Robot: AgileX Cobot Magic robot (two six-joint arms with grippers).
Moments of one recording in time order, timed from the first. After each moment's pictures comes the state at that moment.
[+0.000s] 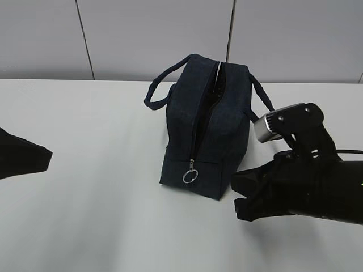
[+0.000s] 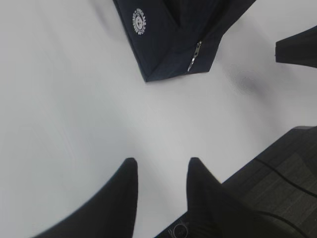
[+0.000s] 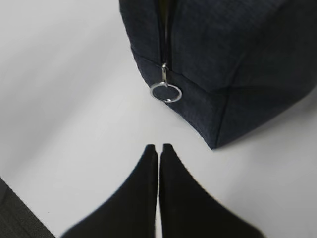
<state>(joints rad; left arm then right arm) -0.45 0.99 -0.72 -0.44 0.67 0.30 0.53 1.38 -0.52 -0.72 -0.15 0.86</state>
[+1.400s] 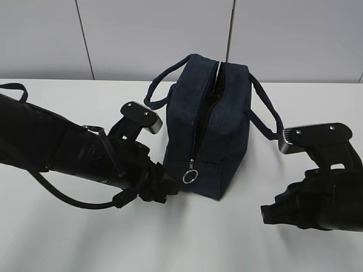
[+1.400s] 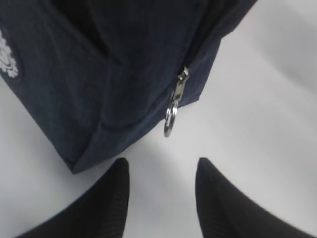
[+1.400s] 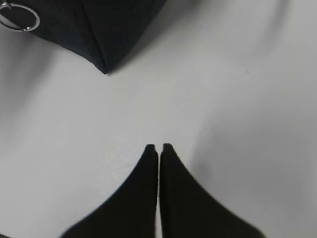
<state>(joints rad) -0.60 1.87 -0.88 -1.66 0.35 1.70 0.53 1.38 -0.52 -0.67 0.23 0.97</state>
